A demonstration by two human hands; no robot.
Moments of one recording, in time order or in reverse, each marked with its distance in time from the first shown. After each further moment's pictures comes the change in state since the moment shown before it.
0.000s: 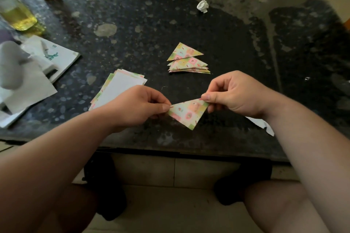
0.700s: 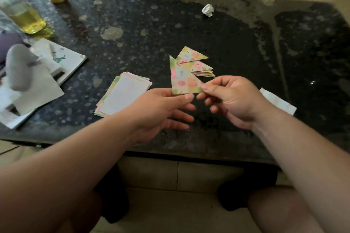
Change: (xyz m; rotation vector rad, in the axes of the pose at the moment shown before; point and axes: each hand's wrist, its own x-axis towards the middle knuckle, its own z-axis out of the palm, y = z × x) left_hand -0.001 0.027 0.028 -0.676 -0.035 -0.147; right_hand 0.010 -0.005 0.030 0.636 0.260 0.125
